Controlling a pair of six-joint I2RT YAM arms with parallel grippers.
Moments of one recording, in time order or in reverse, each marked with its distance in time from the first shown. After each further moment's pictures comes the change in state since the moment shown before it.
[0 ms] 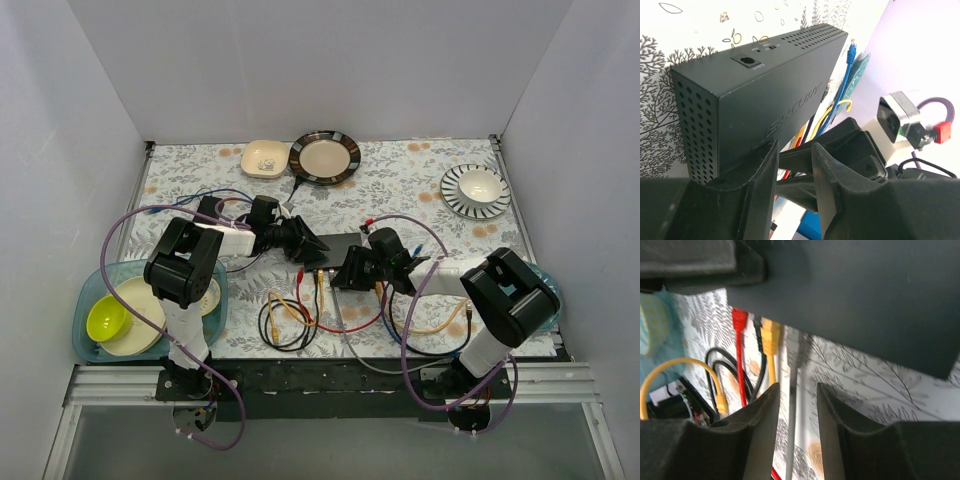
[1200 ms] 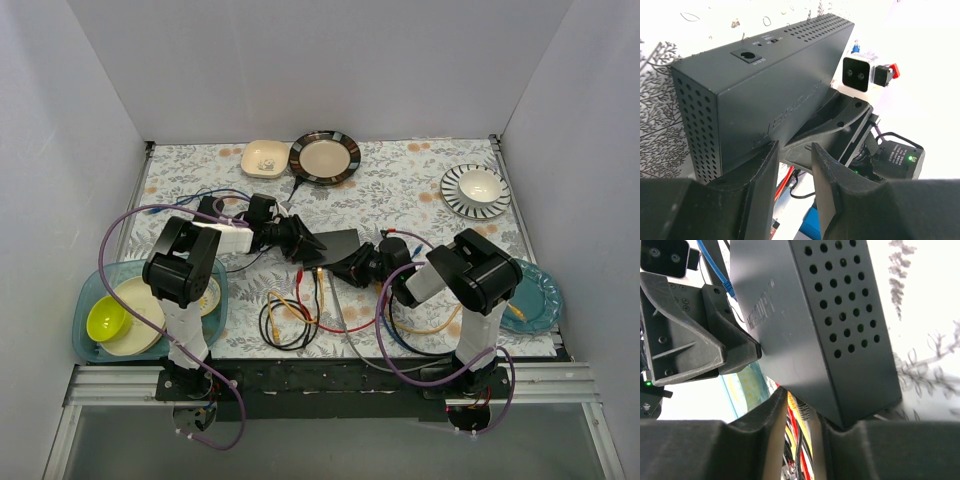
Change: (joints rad) left arm 0.013 0.000 0.021 -0.063 -0.005 0.046; right arm -0.068 0.283 -0.133 0.698 0.000 0.596
